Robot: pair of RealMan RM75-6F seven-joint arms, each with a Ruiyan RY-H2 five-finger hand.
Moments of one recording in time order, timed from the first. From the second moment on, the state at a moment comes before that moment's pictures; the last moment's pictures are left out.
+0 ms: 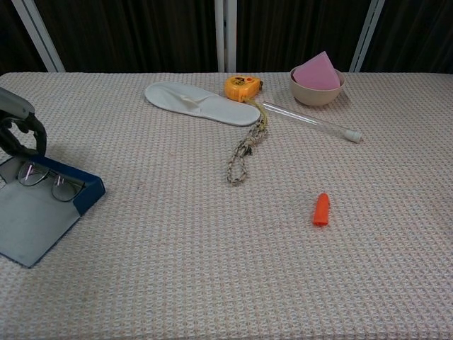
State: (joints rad) left arm -1.28 -1.16 0.22 -1.75 -0.17 0.65 0.82; right arm 0.08 -1.18 0.08 -1.45 -1.52 1.52 0.10
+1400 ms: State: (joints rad) left arm -0.98 -1.30 0.13 -1.71 0.65 0.83 0.44; right arm 0.08 -1.19 0.08 -1.45 -1.52 1.51 0.10
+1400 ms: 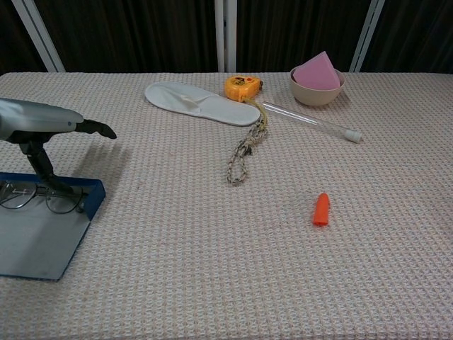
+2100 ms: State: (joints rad) left arm -0.94 -1.36 0.03 -1.55 0.60 0.84 0.41; right arm 0.09 -1.19 0.08 -1.45 -1.51 1.50 0.09
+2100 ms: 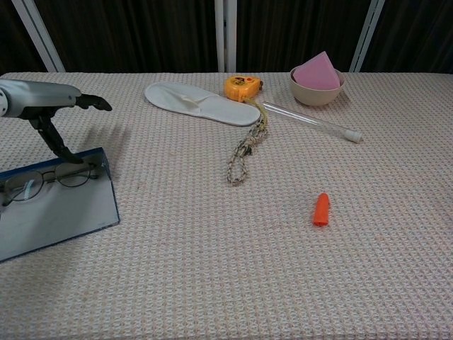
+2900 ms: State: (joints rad) left arm -0.94 -1.26 0.02 -1.76 0.34 0.97 0.56; right arm 0.08 -1.18 0.08 -1.44 -1.52 1.51 0.11
